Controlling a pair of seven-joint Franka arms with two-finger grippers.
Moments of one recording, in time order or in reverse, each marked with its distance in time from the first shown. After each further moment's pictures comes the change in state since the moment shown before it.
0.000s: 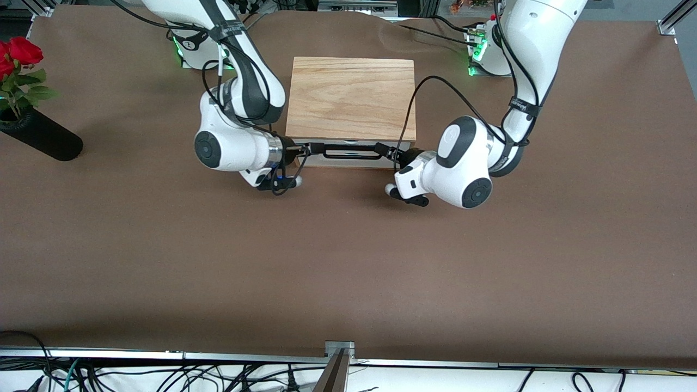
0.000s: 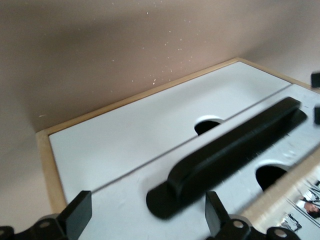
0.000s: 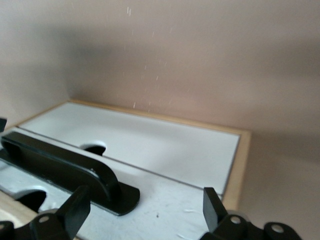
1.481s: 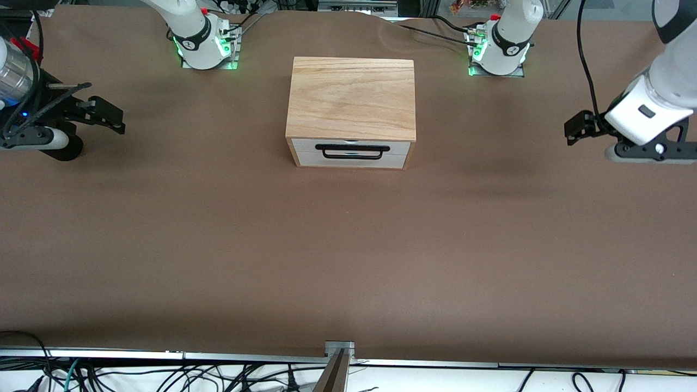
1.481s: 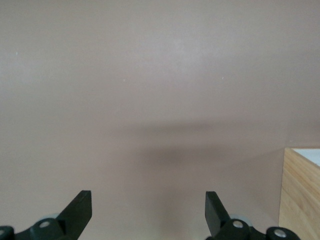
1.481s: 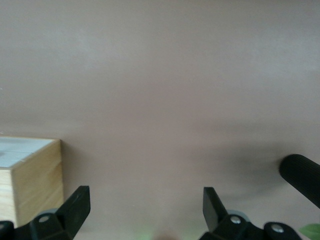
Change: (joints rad) left arm 0.295 -0.551 0.047 0.027 0.756 -0.208 -0.134; right arm -0.449 -0.354 0.074 0.336 -0.770 -0.516 -0.027
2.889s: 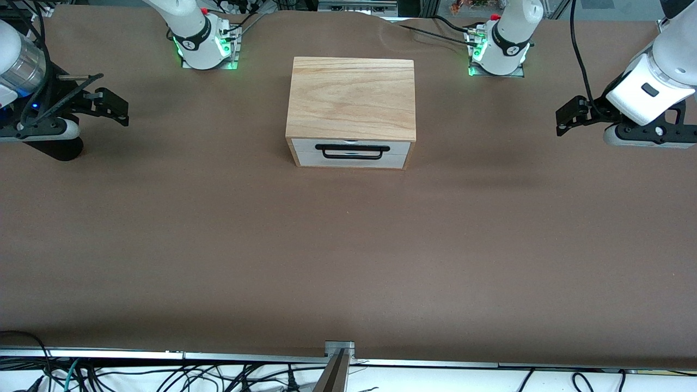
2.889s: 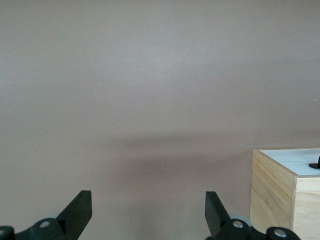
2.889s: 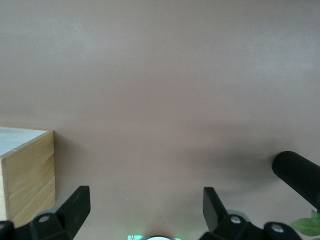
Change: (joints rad) left arm 0.003 -0.031 -0.005 -0.014 -0.097 0.035 -0.009; right arm -0.047 -0.028 0.079 -0.036 -0.027 0.000 0.000
